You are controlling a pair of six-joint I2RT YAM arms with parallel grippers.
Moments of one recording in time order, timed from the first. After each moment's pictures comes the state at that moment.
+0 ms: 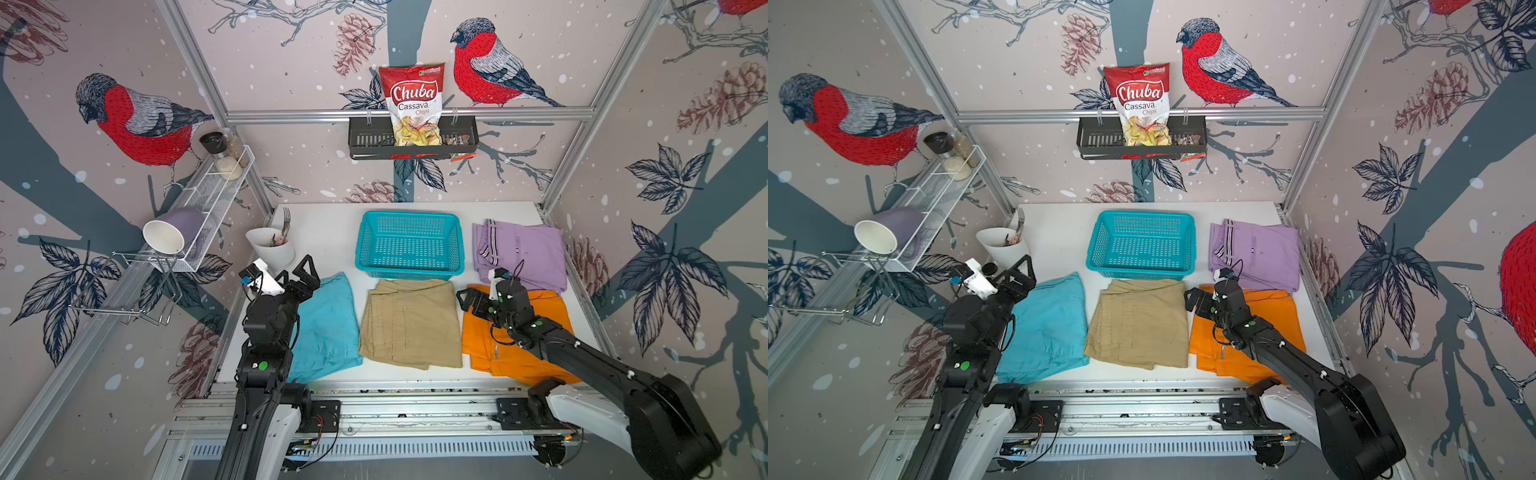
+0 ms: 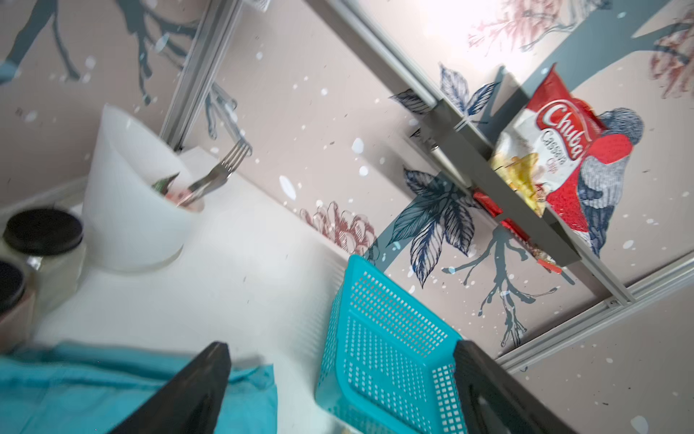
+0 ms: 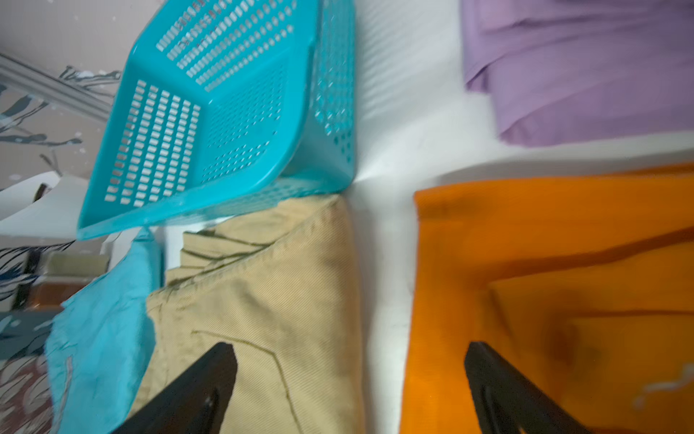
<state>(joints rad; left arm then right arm) -0.03 0.48 0.47 -0.09 0.00 -0.71 0.50 1.09 0.42 0.01 -0.10 0.69</state>
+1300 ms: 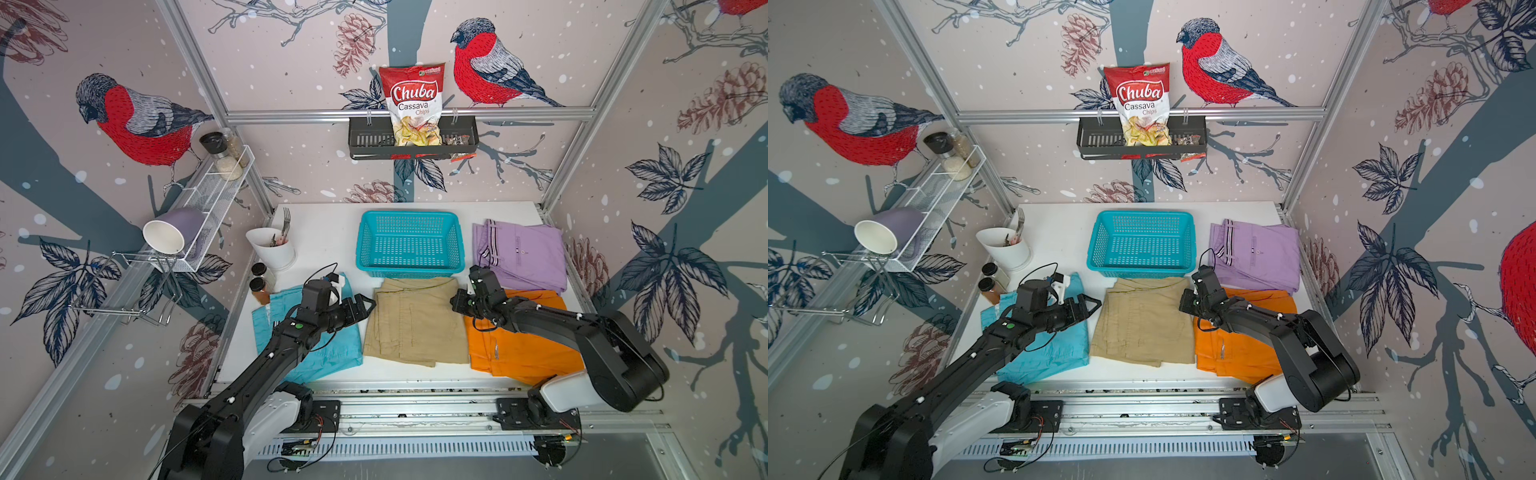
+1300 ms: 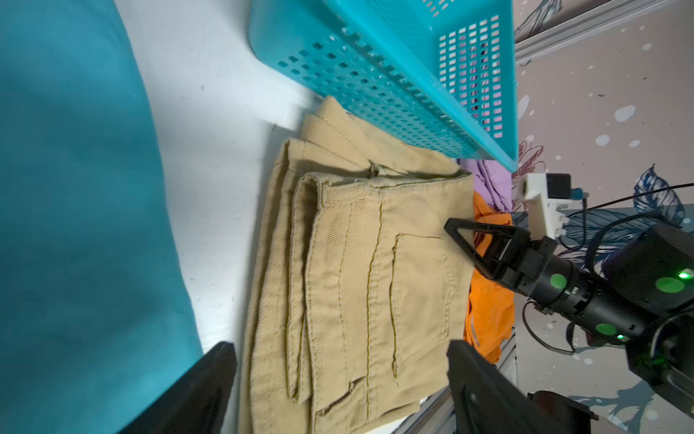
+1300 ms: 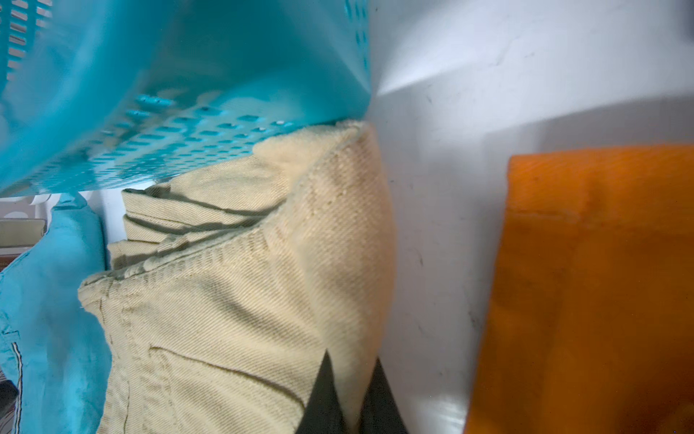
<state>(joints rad) -0.31 1.00 0.46 -0.20 0.46 -0.71 0.54 1.46 0.60 -0.01 -0.12 0.68</state>
